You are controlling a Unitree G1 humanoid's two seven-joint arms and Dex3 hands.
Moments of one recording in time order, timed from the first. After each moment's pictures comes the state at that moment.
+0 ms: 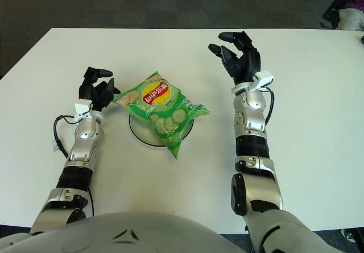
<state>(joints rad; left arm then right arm) -0.21 -0.02 0.07 0.29 0.09 -0.33 0.24 -0.49 -0.15 -0.23 0.41 0.25 -0.36 0.08</state>
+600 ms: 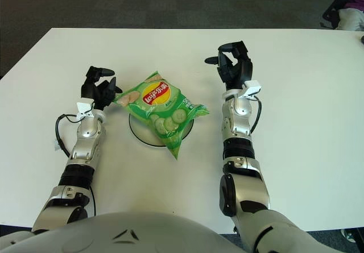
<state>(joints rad) -0.23 -0.03 0.07 0.31 0.09 -0.34 0.24 -0.48 -0.09 -0.25 0.51 0.19 -0.45 0.00</state>
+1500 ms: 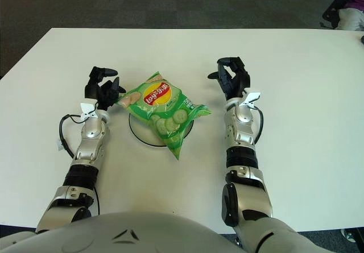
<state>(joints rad) -0.23 -0.07 0.06 0.32 0.09 -0.35 0.25 -0.40 -0.09 -0.26 0.44 0.28 -0.20 0.07</state>
